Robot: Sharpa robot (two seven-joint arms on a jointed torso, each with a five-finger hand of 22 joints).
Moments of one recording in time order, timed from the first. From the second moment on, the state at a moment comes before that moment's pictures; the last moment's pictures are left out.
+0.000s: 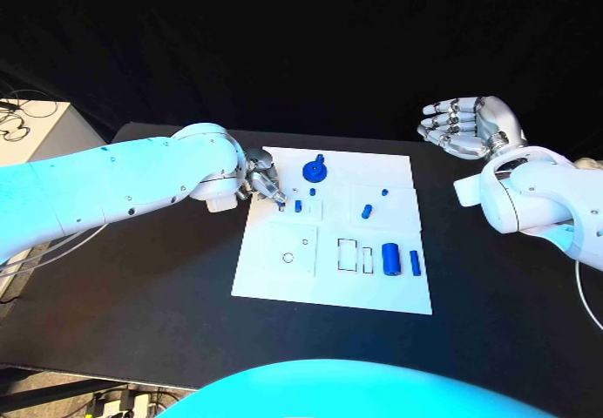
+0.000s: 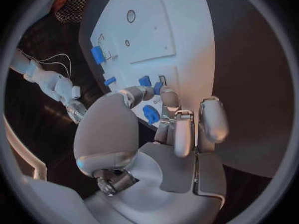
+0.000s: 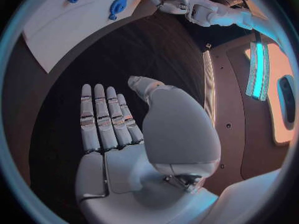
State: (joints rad) left arm 1.34 -0.72 -0.12 1.36 -1.03 0.14 -0.49; left_hand 1.13 -0.27 0.68 0.20 0.58 0.91 0.05 0.74 0.78 1.22 -0.02 1.08 0.67 1.46 -0.08 1.56 1.31 0.11 1.34 0.03 1.39 1.16; right arm 1.32 -0.86 -0.15 1.45 -0.55 -0.68 0.26; right_hand 1.34 -0.23 0.53 0.12 0.27 0.81 0.21 0.17 0.27 1.00 0.18 0.09 0.06 0.98 0.15 0.07 0.33 0.18 0.90 0.27 0.06 0.09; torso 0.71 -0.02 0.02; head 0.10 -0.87
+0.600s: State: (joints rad) left arm 1.34 -0.70 -0.12 1.33 -1.04 0.18 -0.49; left_hand 1.13 -0.27 0.68 0.20 0.58 0.91 0.05 0.75 0.79 1.22 -0.02 1.08 0.66 1.46 -0.08 1.56 1.31 0.11 1.34 0.03 1.39 1.16; right arm 1.32 -0.86 -0.15 1.45 -0.55 -0.68 0.26; right_hand 1.34 -0.23 0.53 0.12 0.27 0.81 0.21 0.17 0.26 1.01 0.19 0.09 0.06 0.98 0.15 0.07 0.32 0.18 0.90 0.27 0.06 0.09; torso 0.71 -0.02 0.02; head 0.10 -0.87
